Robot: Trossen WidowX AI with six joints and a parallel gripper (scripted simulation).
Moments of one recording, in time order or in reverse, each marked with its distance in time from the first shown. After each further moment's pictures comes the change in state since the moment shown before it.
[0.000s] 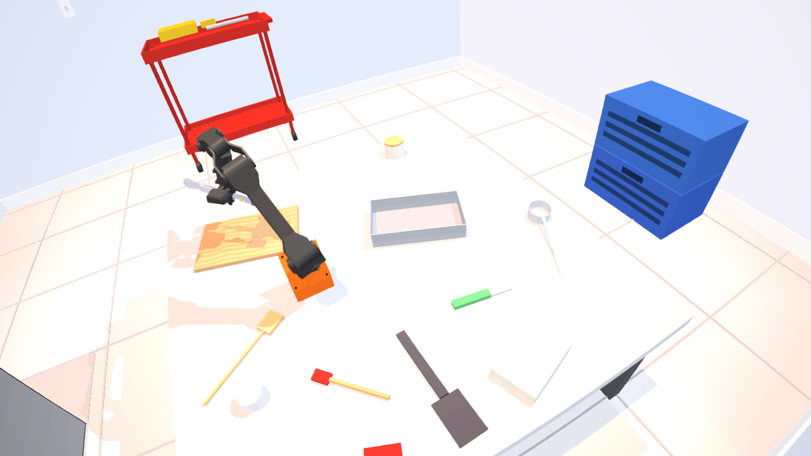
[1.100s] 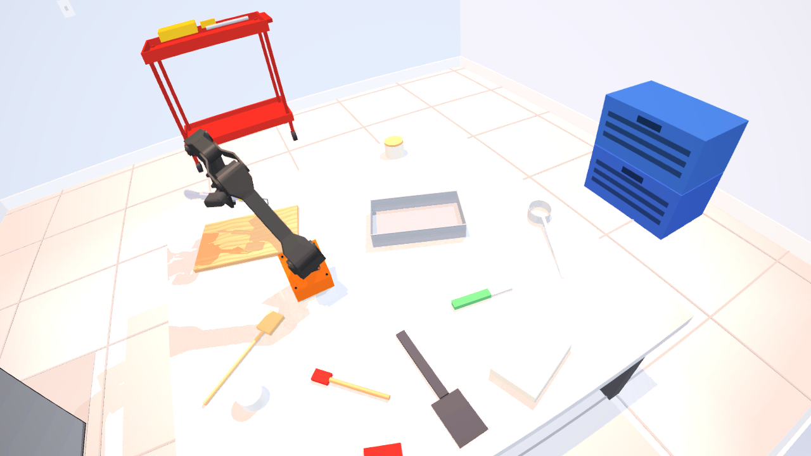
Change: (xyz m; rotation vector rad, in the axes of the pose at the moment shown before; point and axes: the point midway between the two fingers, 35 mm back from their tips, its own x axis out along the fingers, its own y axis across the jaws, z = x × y) arm 0.001 -0.013 0.004 -0.043 -0.204 0.009
